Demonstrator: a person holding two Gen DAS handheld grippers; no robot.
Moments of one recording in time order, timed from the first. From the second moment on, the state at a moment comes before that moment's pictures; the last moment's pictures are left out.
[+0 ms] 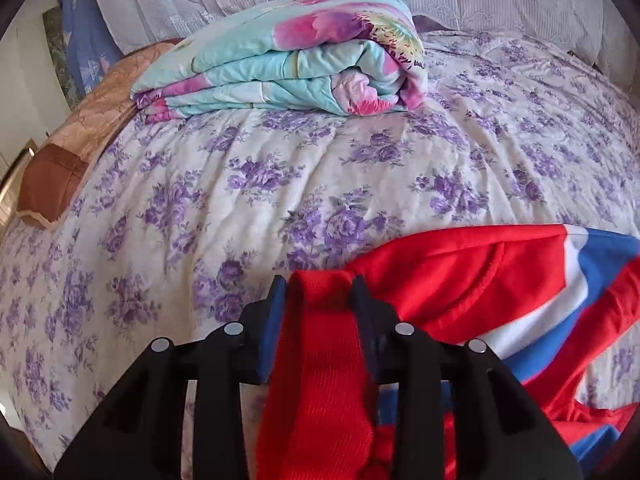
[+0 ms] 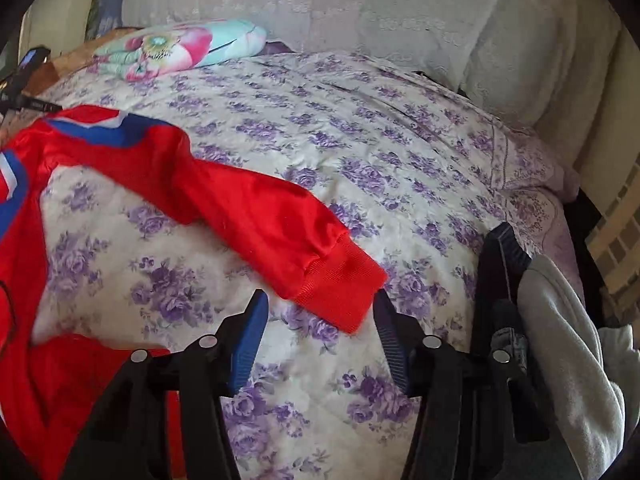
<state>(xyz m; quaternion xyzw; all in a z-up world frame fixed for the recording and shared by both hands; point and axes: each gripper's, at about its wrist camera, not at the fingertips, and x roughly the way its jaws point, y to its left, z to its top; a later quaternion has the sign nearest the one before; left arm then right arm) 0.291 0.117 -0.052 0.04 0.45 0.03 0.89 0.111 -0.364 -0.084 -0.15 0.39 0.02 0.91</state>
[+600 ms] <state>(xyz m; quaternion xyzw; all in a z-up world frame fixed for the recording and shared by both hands) 0.288 0.127 -0.049 0.00 0.42 0.02 0.91 0.147 -0.373 0.062 -0.08 0.40 0.02 0.91</state>
